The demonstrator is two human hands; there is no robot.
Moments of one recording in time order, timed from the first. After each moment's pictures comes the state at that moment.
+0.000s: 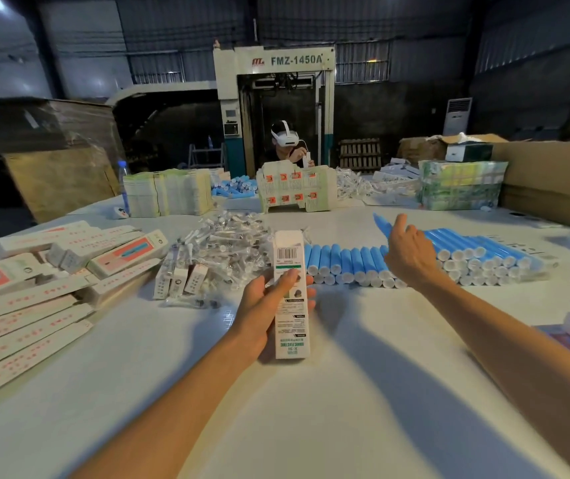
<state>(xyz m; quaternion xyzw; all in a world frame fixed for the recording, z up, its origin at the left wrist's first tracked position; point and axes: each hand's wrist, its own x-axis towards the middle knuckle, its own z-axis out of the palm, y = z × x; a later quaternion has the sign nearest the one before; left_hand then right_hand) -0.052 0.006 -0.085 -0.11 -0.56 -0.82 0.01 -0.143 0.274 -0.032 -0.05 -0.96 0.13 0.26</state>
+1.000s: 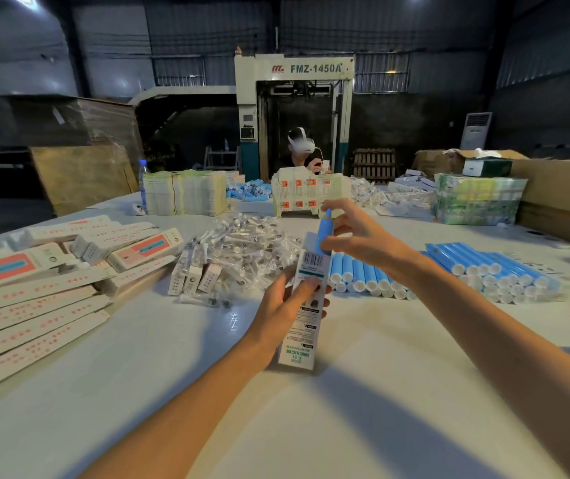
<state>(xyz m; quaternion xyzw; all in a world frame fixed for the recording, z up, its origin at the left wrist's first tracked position) -0.042 0.009 -0.084 -0.17 -0.65 -0.74 0.07 -0.090 0.189 0.035 0.25 -0.85 0.46 0.05</state>
